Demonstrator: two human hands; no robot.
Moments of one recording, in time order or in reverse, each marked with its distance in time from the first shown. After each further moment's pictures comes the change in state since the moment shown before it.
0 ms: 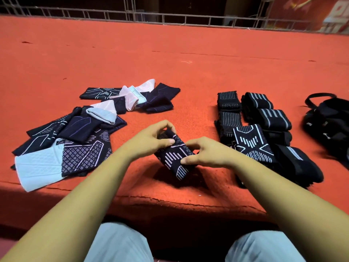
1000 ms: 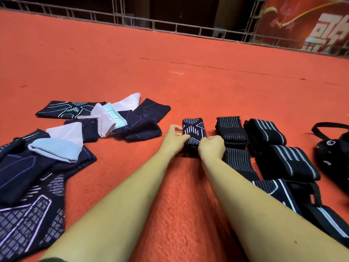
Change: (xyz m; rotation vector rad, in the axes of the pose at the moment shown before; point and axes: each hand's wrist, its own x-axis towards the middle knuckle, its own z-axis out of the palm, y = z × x) left_hand 0.250 -0.073 0.028 -0.312 0.392 -0.267; right_hand 0.178 0.100 -0.072 0.357 1.076 0.736
